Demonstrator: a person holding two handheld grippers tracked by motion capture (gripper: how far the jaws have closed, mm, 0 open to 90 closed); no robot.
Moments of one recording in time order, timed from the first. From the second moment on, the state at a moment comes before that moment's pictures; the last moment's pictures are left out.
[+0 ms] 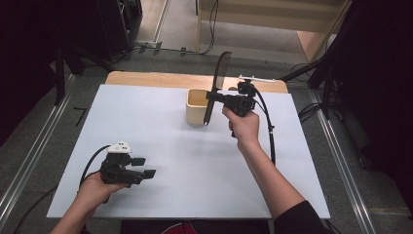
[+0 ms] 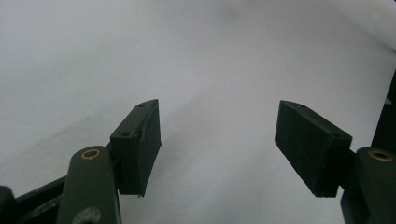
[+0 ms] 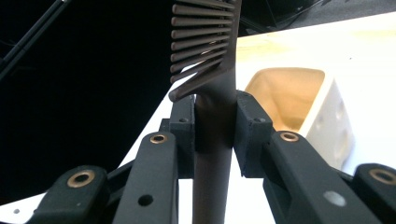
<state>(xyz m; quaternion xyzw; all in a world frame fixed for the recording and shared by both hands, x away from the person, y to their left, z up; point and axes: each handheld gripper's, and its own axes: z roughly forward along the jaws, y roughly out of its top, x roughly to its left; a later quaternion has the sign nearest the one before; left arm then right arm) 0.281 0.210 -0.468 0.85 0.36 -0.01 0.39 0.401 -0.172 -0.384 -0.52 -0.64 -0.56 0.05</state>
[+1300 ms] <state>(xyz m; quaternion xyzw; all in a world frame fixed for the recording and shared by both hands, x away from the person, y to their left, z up) 0.282 0.210 -0.468 0.85 0.36 -0.01 0.39 0.464 -0.166 -0.363 -0.53 -0.63 -0.57 -0.01</state>
